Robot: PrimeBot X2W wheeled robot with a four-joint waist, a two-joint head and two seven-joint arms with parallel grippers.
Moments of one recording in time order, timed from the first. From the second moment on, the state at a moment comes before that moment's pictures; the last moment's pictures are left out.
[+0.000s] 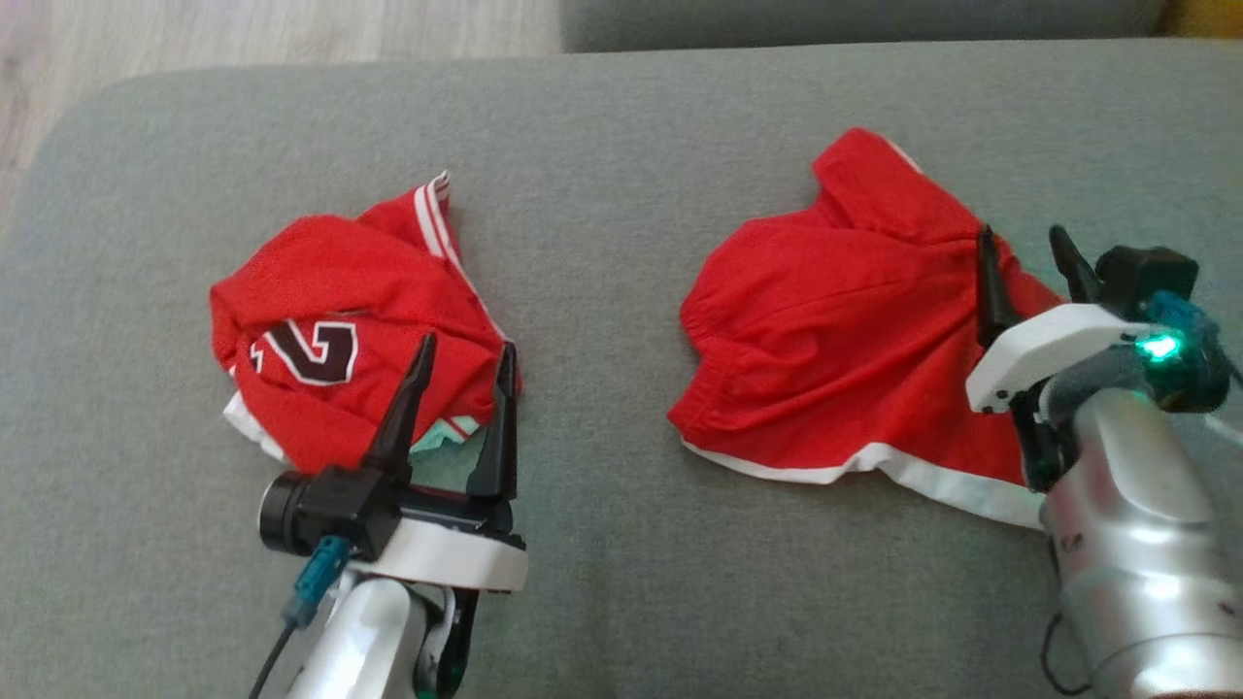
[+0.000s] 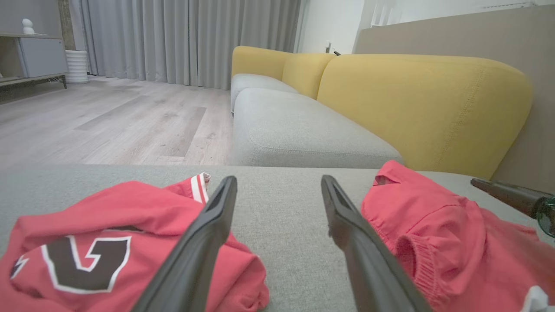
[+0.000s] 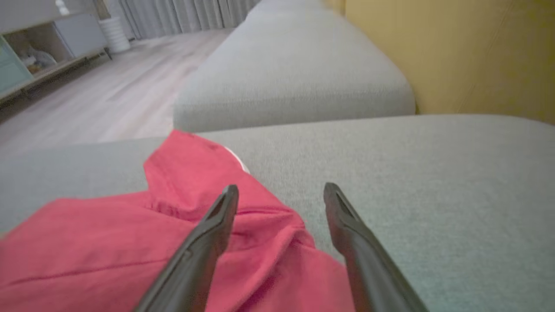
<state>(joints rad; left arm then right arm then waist) -0.20 0.05 -0.34 0.25 -0.26 -0.02 -0.25 -0.63 -0.10 -0.11 0.94 0.03 0.13 -0.16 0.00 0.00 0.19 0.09</state>
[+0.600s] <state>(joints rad) -0.15 0.05 -0.29 0.23 -0.26 -0.01 -0.25 -0.05 -0.05 -0.03 0.28 0.15 0.13 -0.25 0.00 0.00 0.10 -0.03</state>
